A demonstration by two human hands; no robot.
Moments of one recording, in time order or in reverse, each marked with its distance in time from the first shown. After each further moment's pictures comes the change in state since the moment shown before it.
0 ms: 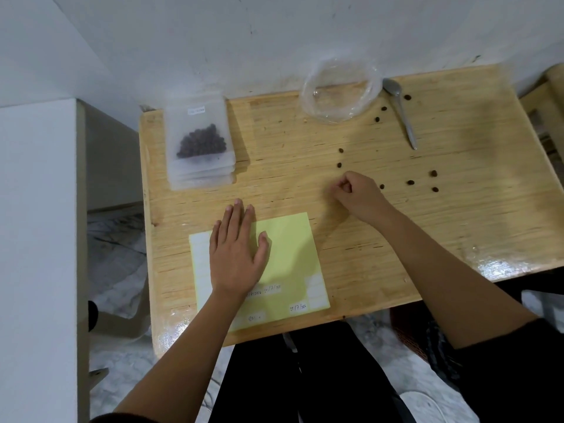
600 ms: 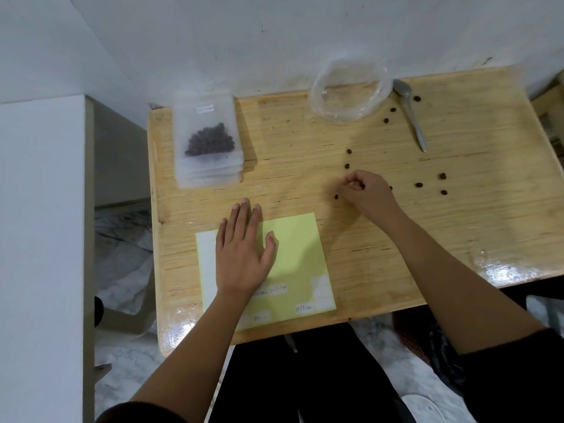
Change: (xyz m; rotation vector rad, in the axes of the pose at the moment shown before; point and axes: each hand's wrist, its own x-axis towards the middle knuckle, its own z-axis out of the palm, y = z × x) left_hand 0.001 -0.001 0.000 0.038 -0.013 0.012; right_hand 0.001 0.001 0.001 0.182 0.083 0.034
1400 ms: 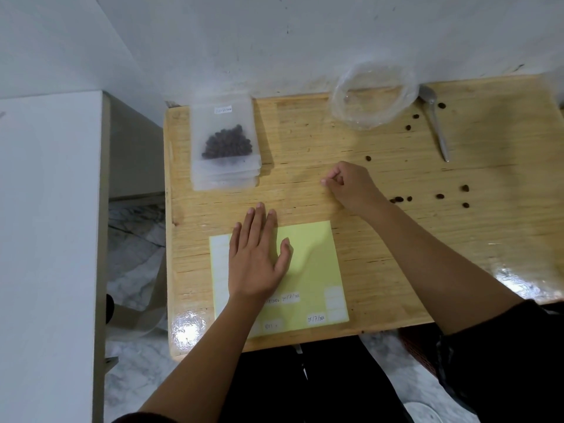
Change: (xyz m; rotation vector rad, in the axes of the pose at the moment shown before) left_hand 0.000 -0.001 -0.002 -0.004 -0.027 -0.003; right_hand 0.033 -0.035 0.041 -0.264 -0.082 -0.157
